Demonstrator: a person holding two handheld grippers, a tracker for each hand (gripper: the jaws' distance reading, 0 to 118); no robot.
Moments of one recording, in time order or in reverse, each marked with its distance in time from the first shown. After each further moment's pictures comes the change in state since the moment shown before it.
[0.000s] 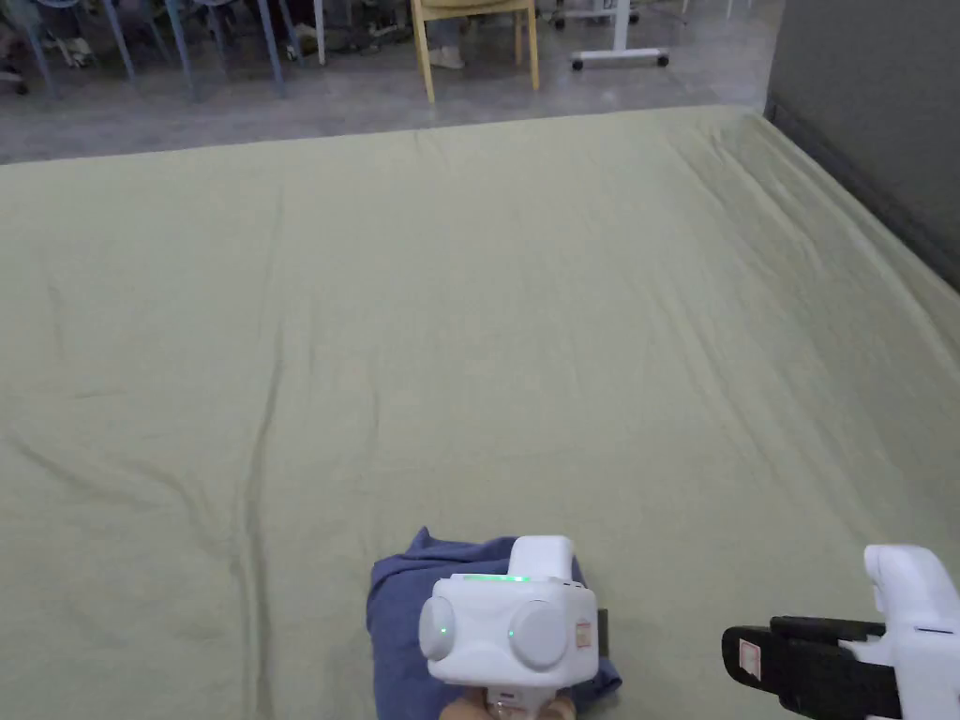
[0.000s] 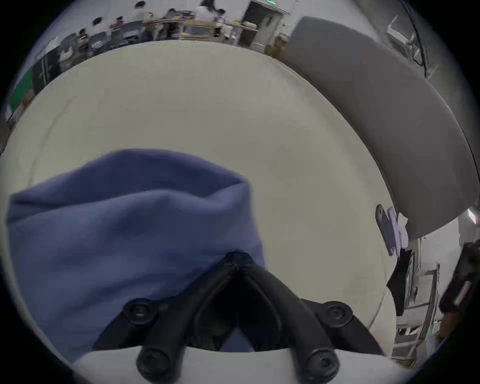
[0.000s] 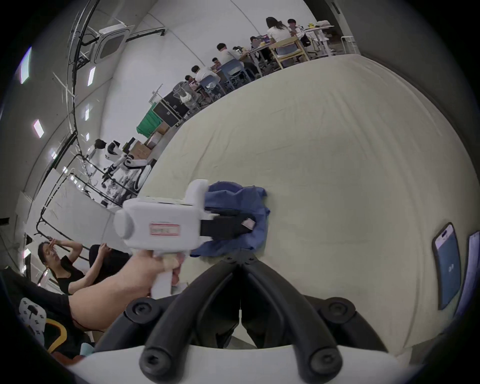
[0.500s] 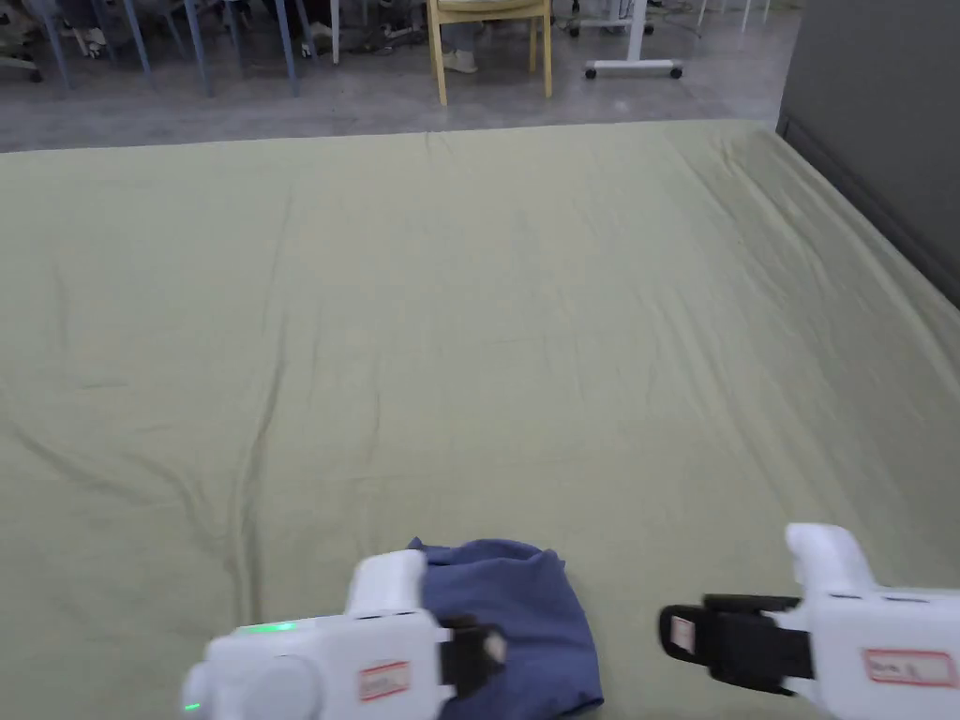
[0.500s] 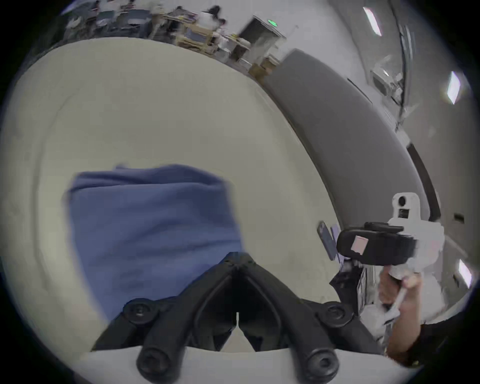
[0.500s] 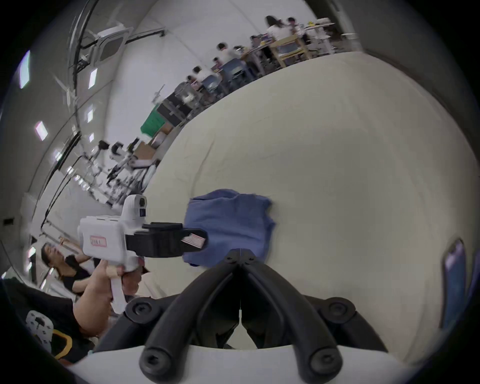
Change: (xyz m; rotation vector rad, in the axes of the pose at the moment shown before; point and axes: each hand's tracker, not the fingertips) left arm -0.112 -0.031 0.136 0.135 -0.231 0.209; right arm -0.013 0.032 -0.061 -0.049 0.119 0.038
